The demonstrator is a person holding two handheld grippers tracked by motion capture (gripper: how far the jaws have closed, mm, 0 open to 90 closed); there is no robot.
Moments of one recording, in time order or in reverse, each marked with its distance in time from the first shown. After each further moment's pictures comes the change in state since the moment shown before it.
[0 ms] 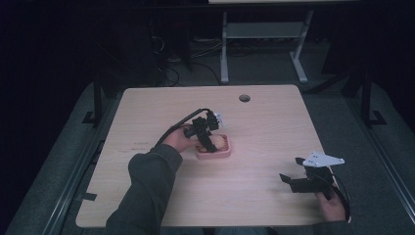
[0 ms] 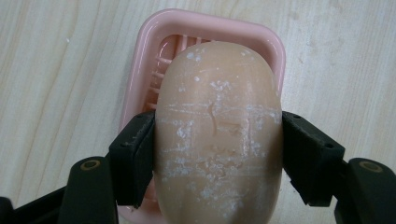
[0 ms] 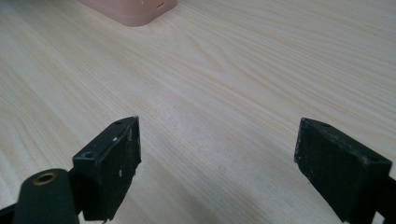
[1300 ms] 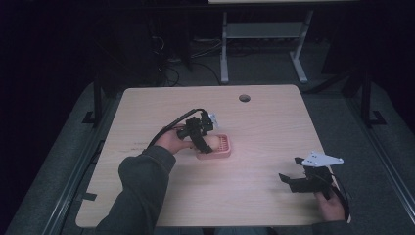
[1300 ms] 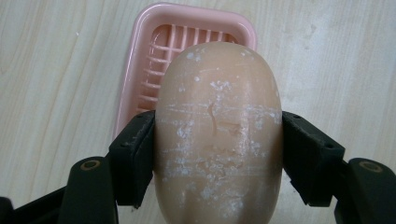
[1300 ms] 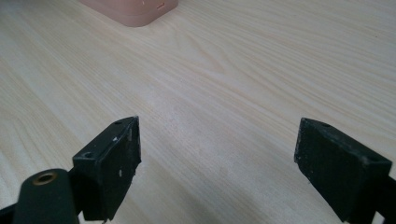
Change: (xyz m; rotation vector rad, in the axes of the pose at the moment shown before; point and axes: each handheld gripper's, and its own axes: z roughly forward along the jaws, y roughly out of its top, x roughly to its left) left arm -0.015 -0.012 -0.025 -0.019 0.029 0.019; right arm 0.001 0.001 0.001 0.002 -0.002 -0.007
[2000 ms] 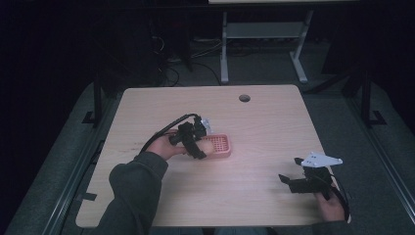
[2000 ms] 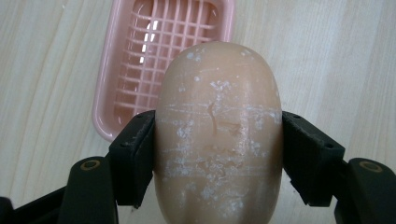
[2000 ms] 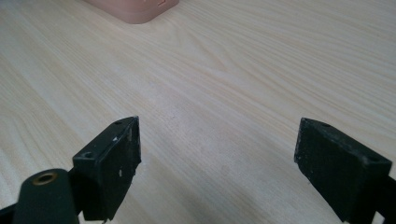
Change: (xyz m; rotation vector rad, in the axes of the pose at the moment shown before) left arm -0.015 -0.021 -0.009 -0.006 0.005 -0.001; right arm 0.002 0.000 0.000 0.007 -0.003 0.001
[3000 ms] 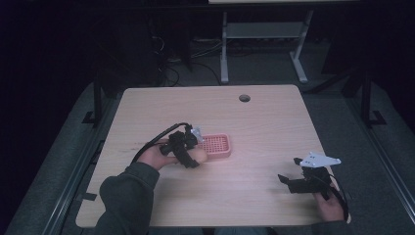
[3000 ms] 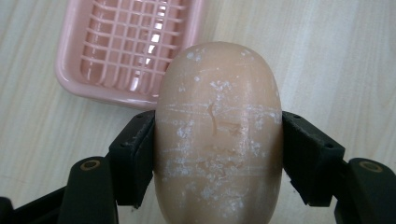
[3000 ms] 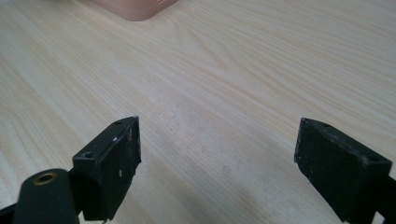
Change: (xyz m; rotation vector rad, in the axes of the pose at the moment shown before) left arm -0.017 -0.032 -0.002 -0.002 -0.009 -0.026; right arm 0.002 0.001 0.002 0.008 -0.006 -0.006
